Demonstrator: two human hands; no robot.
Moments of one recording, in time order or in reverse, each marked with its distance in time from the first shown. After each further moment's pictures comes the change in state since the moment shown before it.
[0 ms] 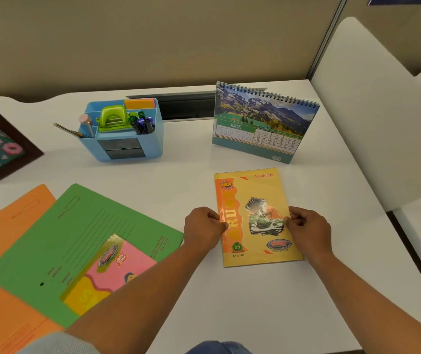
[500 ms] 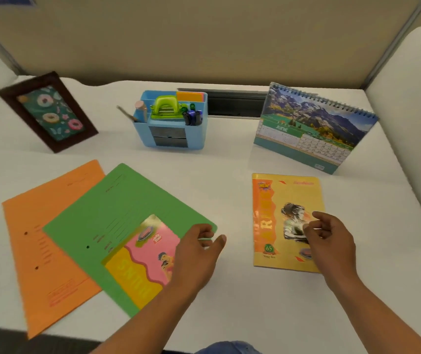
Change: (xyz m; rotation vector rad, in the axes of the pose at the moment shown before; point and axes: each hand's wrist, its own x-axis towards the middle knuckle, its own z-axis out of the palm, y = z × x) left_hand -0.087 -0.042 -0.061 -0.313 0.144 -0.047; right_hand -0.038 -0.035 0.008 0.279 -0.034 0.039
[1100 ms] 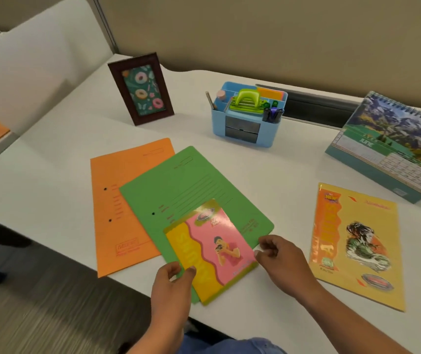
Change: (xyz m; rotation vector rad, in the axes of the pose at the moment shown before) left_hand -0.074 -0.088 -0.098 -0.353 0.443 -0.473; right_hand -0.092 -0.037 0.131 -0.423 -0.716 -0.249
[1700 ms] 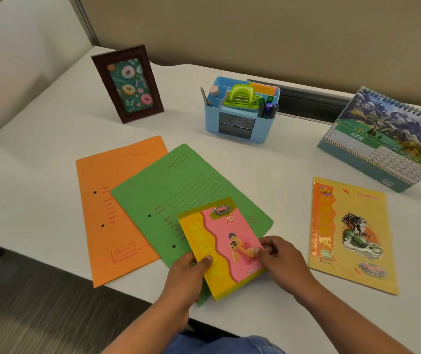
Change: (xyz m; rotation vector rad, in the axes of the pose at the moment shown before) left_hand 0.024 0.021 0.002 0.012 -0.415 -0.047; right_hand -0.006 -0.007 0.015 0.103 0.006 0.087
